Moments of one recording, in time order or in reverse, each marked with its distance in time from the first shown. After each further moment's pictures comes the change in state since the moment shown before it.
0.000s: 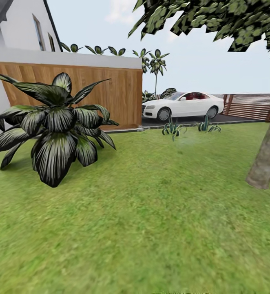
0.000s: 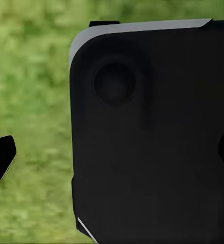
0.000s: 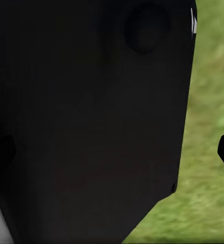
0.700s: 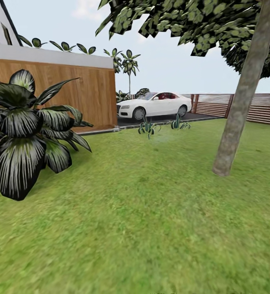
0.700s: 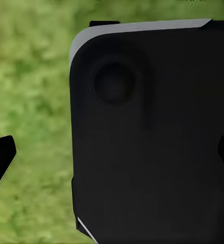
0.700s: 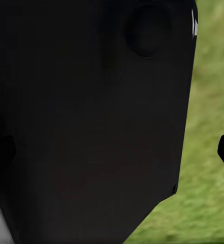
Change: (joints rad) left arm 0.000 0.000 0.000 0.000 0.000 0.000 0.000; right arm 0.000 0.001 0.001 -0.003 0.000 0.000 0.000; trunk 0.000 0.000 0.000
